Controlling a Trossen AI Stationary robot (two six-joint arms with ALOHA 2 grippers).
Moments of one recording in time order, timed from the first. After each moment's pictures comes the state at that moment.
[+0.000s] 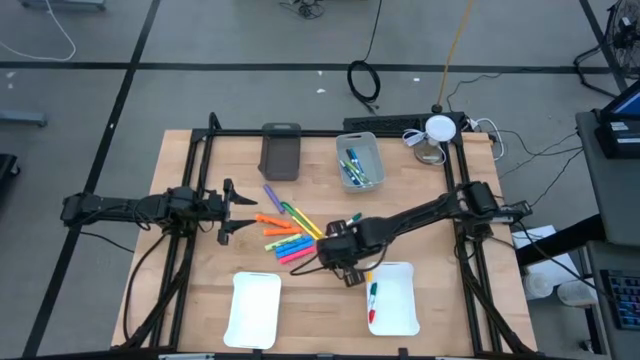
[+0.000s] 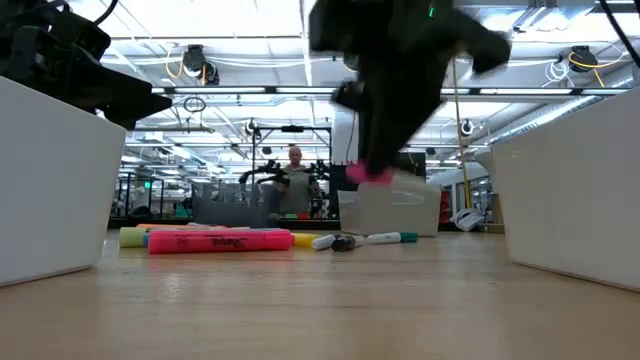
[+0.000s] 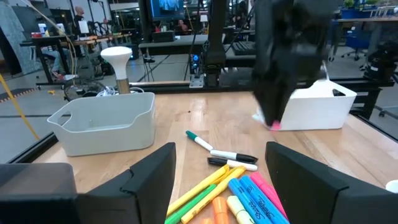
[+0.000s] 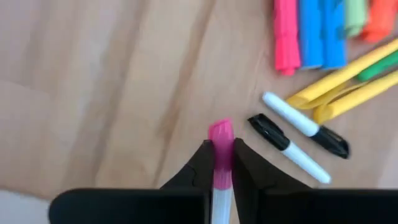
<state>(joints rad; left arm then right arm) 0.02 0.25 0.02 0.18 0.02 0.04 0.26 1.93 1.48 -0.76 0.03 -0.06</state>
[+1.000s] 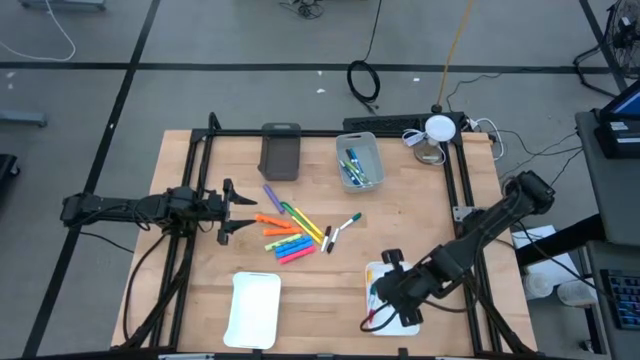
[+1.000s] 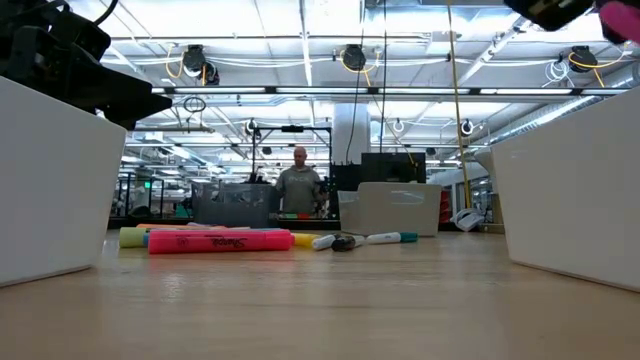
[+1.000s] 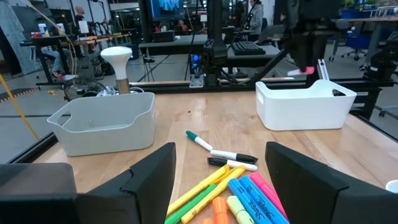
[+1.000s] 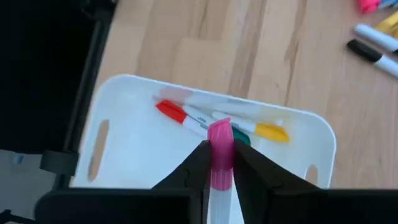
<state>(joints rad) 0.02 0.25 0.02 0.18 0.02 0.04 0.66 1.55 1.23 -0.81 0.13 0.44</state>
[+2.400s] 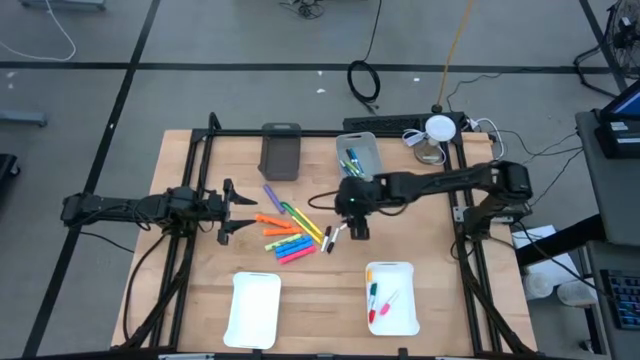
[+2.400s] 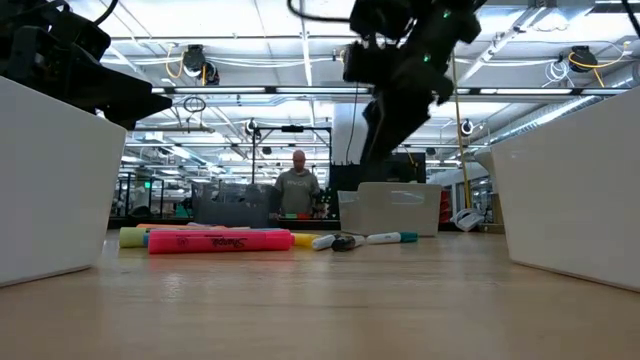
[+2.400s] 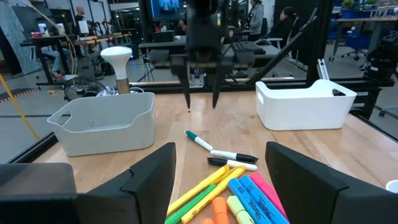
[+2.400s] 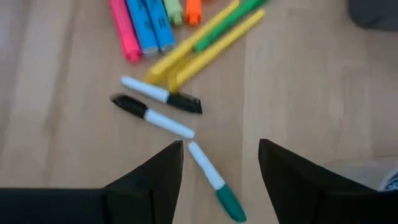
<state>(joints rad) 0.02 0.25 0.02 0.18 0.02 0.04 -0.05 1.66 1.17 -0.53 -0.03 -0.13</state>
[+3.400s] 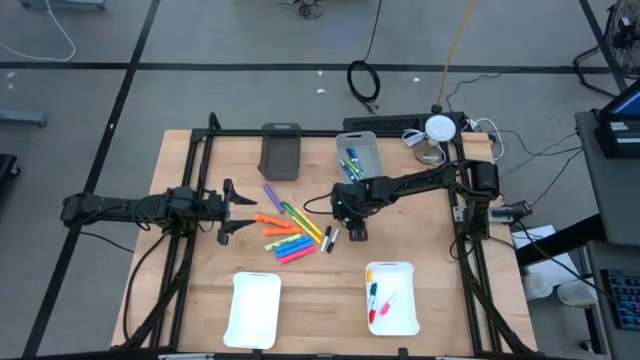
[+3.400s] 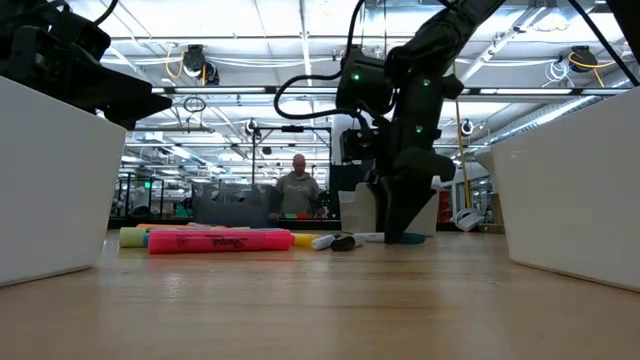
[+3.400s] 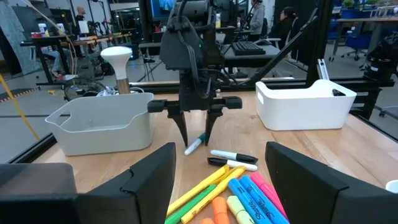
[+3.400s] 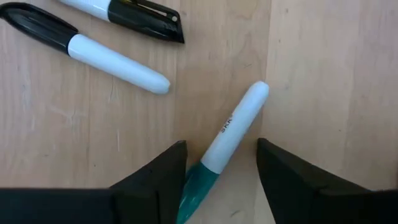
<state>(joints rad) 0.02 0.25 0.02 0.18 0.02 0.04 -0.12 1.90 1.13 -0.51 -0.05 -0.17</state>
